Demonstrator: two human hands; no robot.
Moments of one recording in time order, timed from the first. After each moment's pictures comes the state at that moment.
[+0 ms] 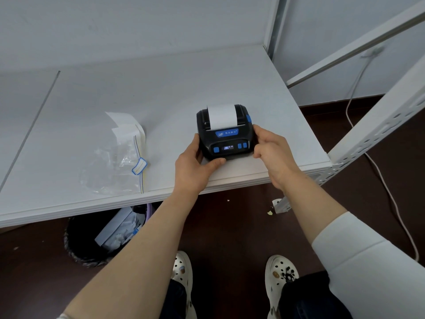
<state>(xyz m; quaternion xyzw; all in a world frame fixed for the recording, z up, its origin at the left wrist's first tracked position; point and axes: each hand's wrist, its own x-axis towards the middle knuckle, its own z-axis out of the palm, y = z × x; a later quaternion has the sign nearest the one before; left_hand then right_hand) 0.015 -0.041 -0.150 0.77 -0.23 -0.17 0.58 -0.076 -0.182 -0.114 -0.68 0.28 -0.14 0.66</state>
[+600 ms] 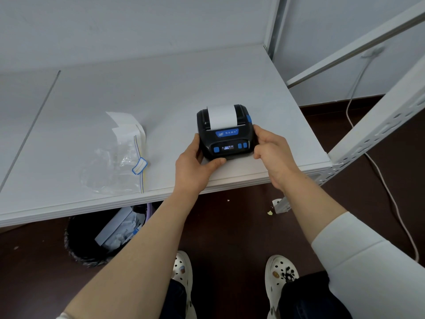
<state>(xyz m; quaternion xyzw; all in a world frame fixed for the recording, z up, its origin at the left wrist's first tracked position) 0.017 -0.042 -0.154 0.76 -0.23 -0.17 0.58 -0.077 -0.181 -0.114 -0.69 0.29 -0.14 0.65</state>
